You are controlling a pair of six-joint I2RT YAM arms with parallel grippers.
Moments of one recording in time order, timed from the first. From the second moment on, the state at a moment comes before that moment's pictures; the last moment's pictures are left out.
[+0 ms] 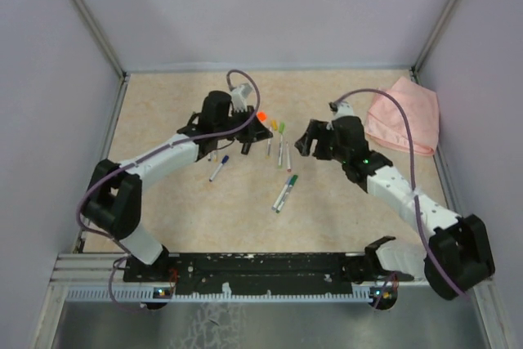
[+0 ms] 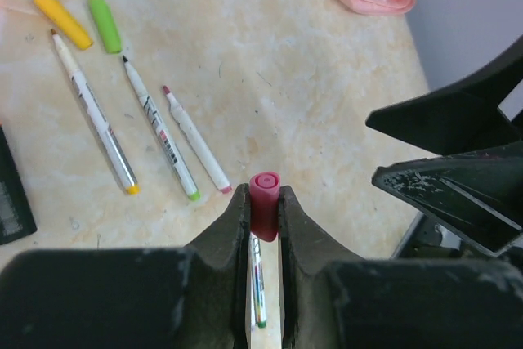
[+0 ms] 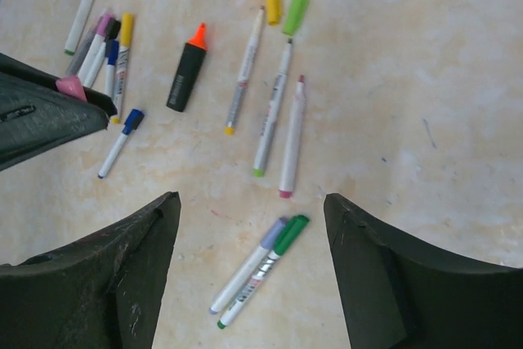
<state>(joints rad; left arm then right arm) -0.54 1.58 1.07 0.07 0.44 -0.57 0.49 1.21 0.83 -0.13 -0.03 0.50</state>
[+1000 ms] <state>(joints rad) -0.74 2.42 2.07 -0.48 -0.12 -0.42 0.29 0.85 0.55 -0.18 -0.05 0.58</state>
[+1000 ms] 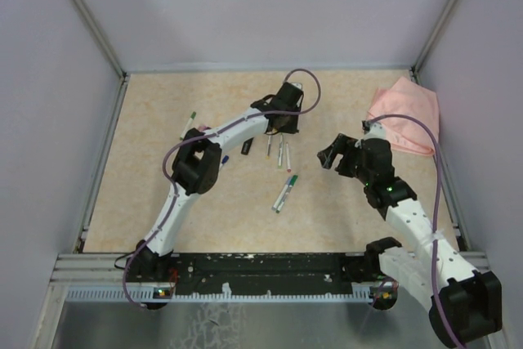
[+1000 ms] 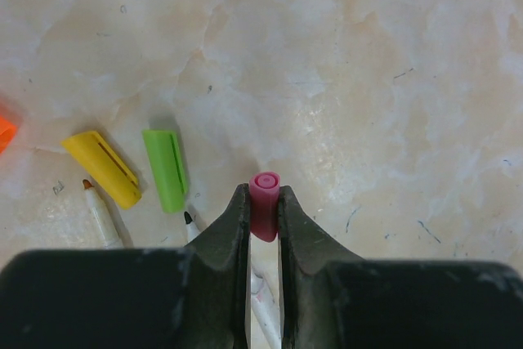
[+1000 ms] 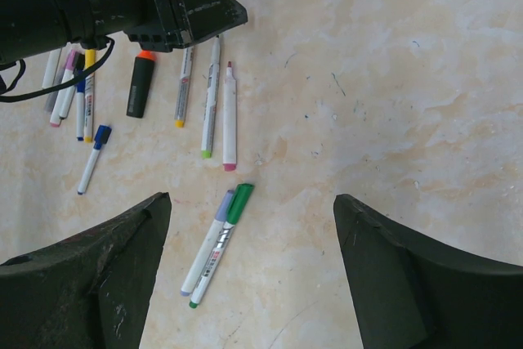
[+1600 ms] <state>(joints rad) -0.74 2.42 2.07 -0.50 -0.14 -0.40 0.29 0.85 0.55 -0.19 -0.05 0.57</state>
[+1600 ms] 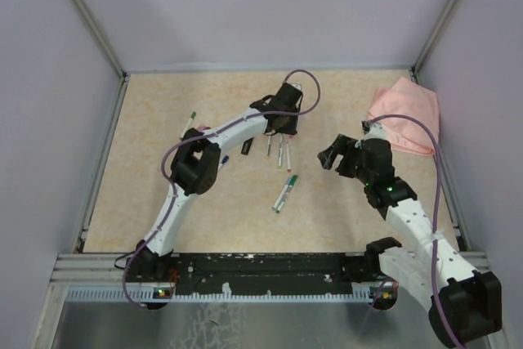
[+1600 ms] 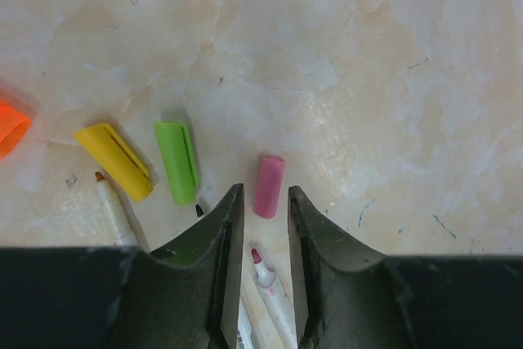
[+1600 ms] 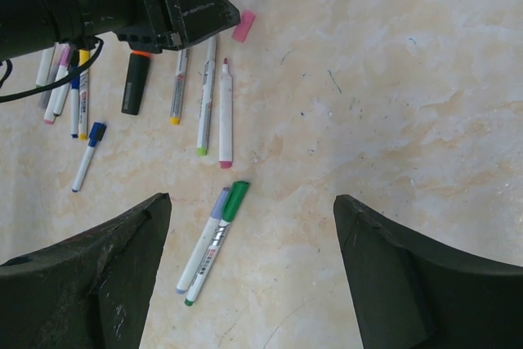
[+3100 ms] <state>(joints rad) -0.51 1.63 1.00 -0.52 -0.13 -0.15 0.46 1.19 0.64 0.20 -0.48 0.59</state>
